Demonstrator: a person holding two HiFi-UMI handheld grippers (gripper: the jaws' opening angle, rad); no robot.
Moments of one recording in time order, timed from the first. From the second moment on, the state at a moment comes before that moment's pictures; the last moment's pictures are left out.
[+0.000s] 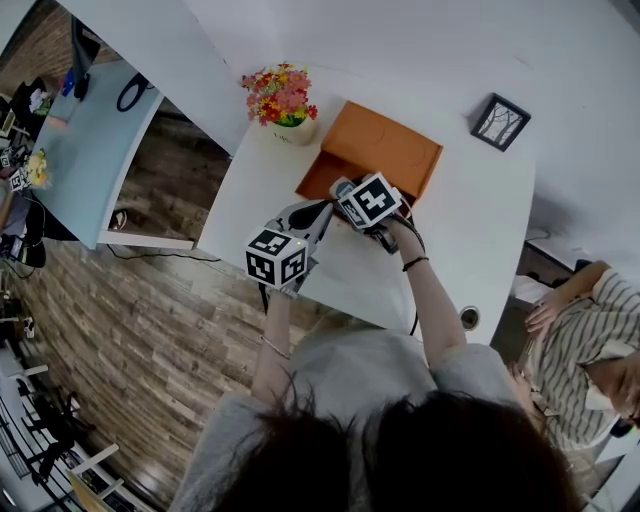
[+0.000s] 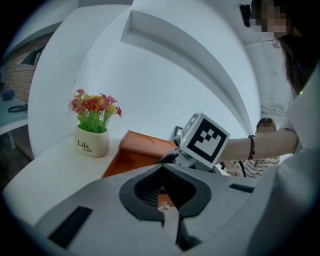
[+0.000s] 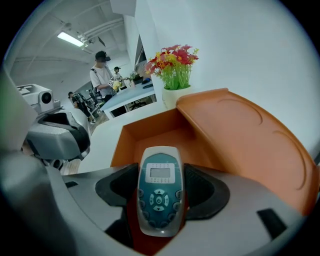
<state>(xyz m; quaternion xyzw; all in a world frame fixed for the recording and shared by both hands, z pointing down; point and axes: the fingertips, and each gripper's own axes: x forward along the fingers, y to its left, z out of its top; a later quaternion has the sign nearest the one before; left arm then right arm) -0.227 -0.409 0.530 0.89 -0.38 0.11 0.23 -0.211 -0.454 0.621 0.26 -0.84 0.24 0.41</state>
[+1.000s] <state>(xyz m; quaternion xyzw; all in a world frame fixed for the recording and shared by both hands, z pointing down) -0.237 -0.402 0.521 0.89 -0.38 0.10 0.23 -0.216 -0.454 0.617 0.28 -0.84 0.25 0.39</state>
